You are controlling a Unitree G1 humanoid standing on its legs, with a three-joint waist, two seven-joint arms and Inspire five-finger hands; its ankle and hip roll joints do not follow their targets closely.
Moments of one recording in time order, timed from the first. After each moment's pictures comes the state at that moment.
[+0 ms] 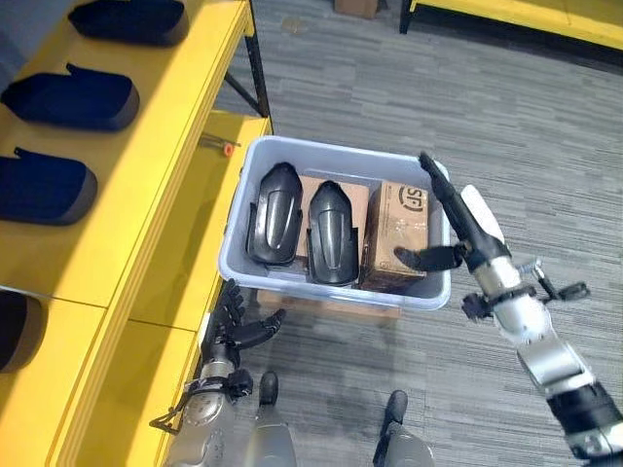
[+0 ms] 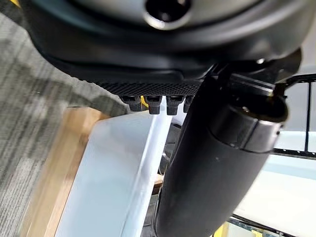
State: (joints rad) left arm 0.09 0.32 -0.12 0.23 -0.46 -0.19 0.18; right arm -0.42 -0.68 0.34 0.05 -0.12 -0.17 -0.10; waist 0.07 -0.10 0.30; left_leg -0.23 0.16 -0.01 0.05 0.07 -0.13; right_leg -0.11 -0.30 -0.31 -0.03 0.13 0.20
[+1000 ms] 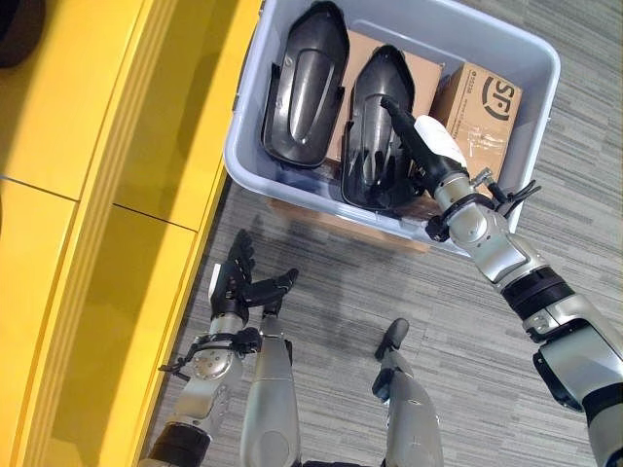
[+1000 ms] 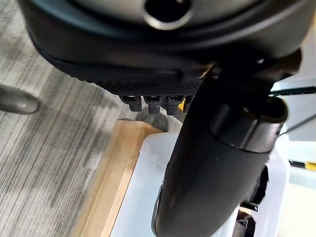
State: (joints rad) left arm -0.10 0.38 -0.20 0.23 -0.51 -0.20 0.26; right arm -0.99 -0.59 0.57 0.59 -0.11 -0.06 -0.16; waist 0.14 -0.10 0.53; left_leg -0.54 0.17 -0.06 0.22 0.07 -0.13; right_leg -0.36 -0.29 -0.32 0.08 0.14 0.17
